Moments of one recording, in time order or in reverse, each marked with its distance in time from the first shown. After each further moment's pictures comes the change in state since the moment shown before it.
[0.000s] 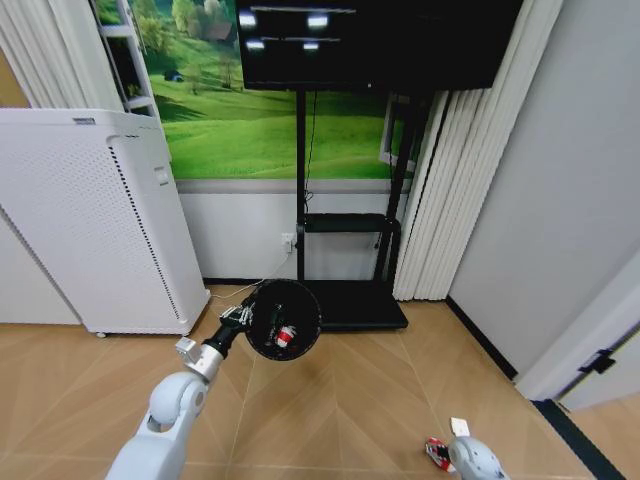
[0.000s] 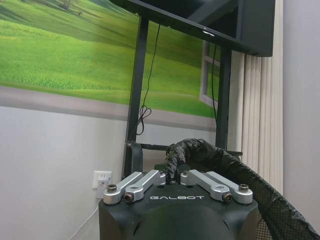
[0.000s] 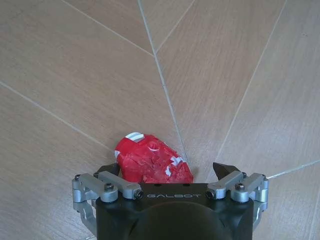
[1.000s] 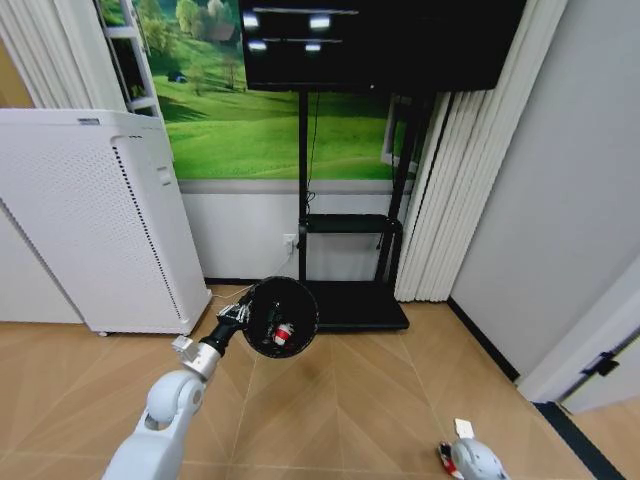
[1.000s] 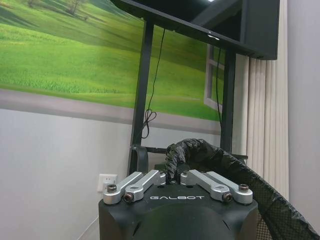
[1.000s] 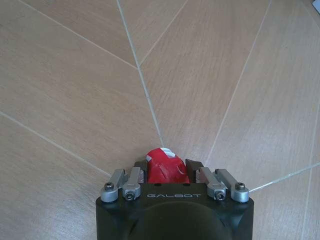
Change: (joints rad) left arm -0.012 0.008 -0.011 0.011 -0.014 -0.003 0.001; right arm 0.002 0.004 0.014 -0.039 -0.021 0.037 0.004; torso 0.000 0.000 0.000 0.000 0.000
